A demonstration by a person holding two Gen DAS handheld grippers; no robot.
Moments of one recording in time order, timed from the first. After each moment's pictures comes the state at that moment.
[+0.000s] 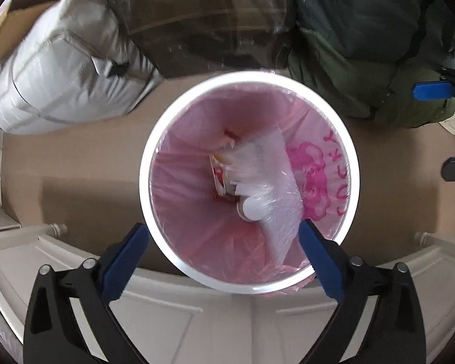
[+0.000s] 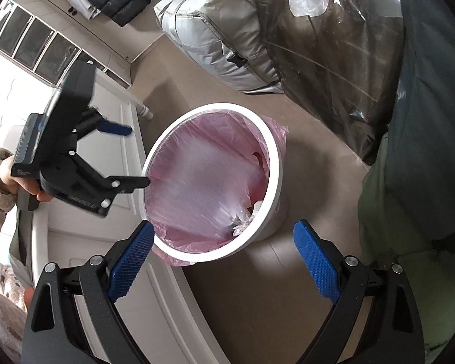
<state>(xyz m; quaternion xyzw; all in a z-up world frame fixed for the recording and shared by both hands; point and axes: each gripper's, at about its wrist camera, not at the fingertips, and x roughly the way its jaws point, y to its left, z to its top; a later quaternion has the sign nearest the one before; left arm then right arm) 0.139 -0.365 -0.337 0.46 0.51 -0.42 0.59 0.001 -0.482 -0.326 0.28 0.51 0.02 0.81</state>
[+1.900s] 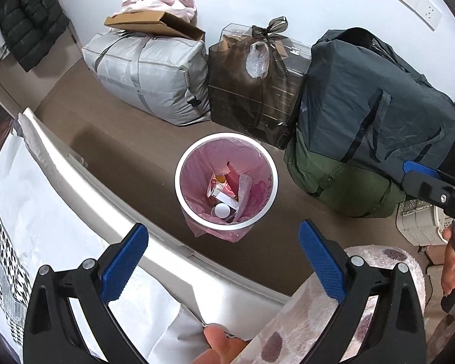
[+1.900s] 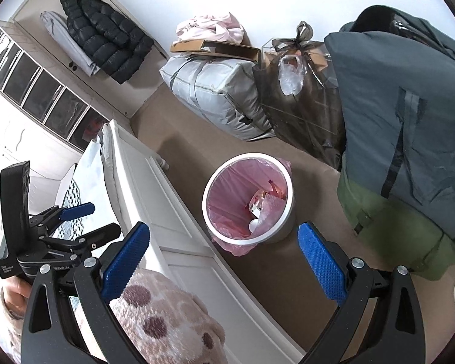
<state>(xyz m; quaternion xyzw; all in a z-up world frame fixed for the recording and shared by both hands) 0.029 -0.234 -0.099 0.23 0.51 -0.34 0.76 -0.114 -0.422 -0.111 0.33 0.42 -0.07 0.84</state>
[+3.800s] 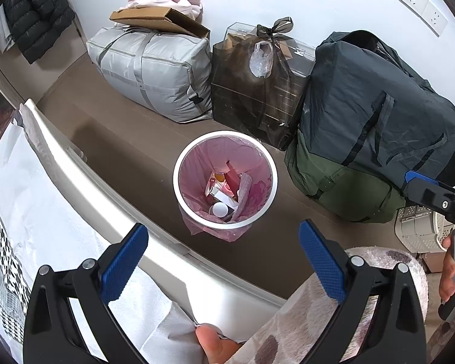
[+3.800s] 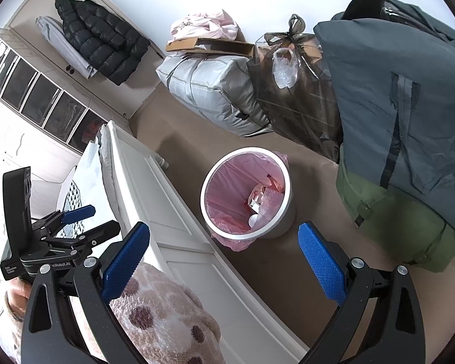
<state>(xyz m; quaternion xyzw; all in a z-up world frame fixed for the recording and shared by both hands) 0.023 -0.235 -0.108 0.21 0.51 -0.33 0.76 -0.123 -0.423 -0.122 0.34 0.42 -0.08 0.84</state>
